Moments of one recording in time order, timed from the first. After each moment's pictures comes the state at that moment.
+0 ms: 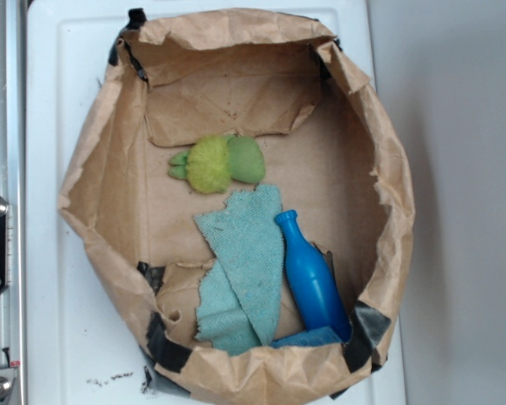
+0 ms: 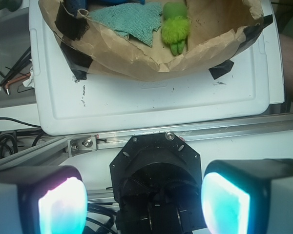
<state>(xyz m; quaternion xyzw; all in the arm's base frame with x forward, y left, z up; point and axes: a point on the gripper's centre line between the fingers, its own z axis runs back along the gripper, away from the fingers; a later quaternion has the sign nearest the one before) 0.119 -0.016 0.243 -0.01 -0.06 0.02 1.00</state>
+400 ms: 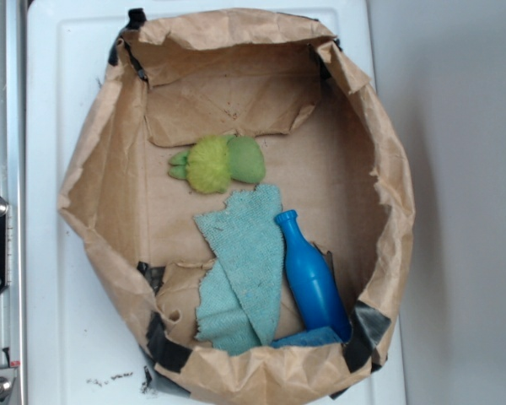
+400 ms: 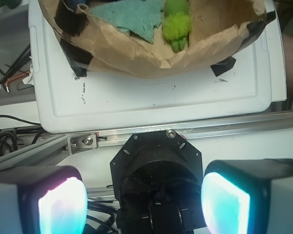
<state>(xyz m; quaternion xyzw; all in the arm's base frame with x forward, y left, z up) 0.118 -0.016 0.239 -0.01 -0.05 0.02 1.00</state>
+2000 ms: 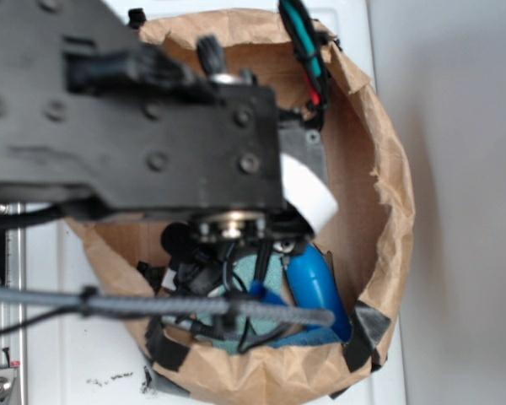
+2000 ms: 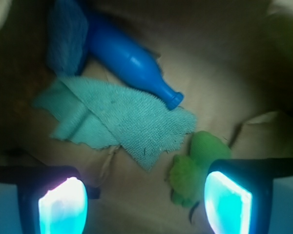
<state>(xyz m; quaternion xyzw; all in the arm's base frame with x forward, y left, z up) 0.279 0.012 0.114 0.02 -0.08 -0.23 0.97</state>
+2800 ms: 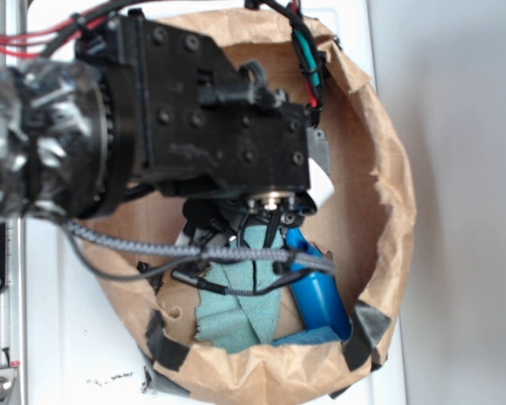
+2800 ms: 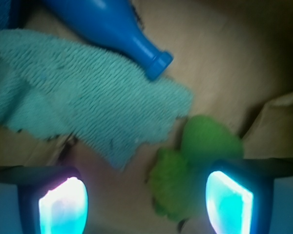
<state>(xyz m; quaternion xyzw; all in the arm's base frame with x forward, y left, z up) 0.277 0.039 0.083 0.04 -0.04 -0.20 0.98</state>
